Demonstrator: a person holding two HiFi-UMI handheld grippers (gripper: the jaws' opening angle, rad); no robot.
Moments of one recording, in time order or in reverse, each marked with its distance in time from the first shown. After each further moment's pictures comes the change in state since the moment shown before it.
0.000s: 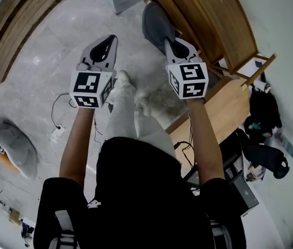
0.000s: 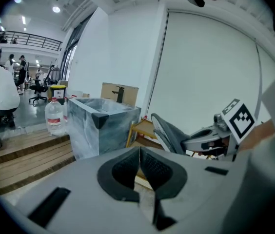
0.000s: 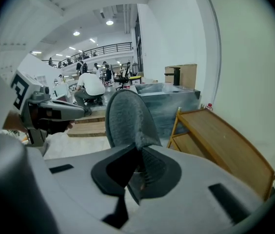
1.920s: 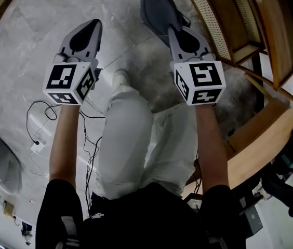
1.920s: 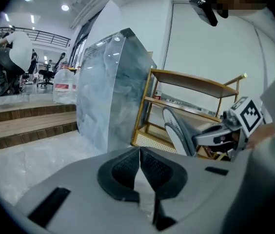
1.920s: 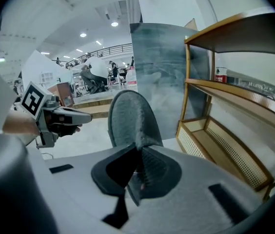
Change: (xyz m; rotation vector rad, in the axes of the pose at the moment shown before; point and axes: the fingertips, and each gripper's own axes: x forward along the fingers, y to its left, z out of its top) left arm 0.174 0.101 -0.419 -0.040 -0.004 0.056; right arm 0.279 0.005 -0.344 -0.024 -0.062 0.073
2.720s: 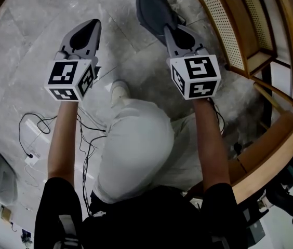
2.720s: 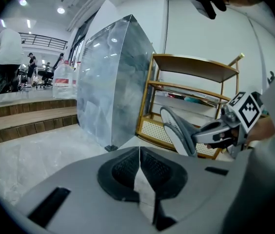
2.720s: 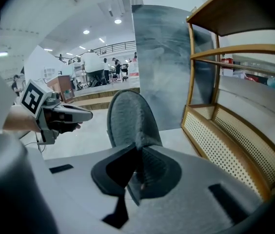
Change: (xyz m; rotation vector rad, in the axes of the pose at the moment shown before) left arm 0.058 0.039 -0.104 0.048 0.000 0.015; right arm 0.092 -0.003 -0.091 -0.034 0.015 0.019
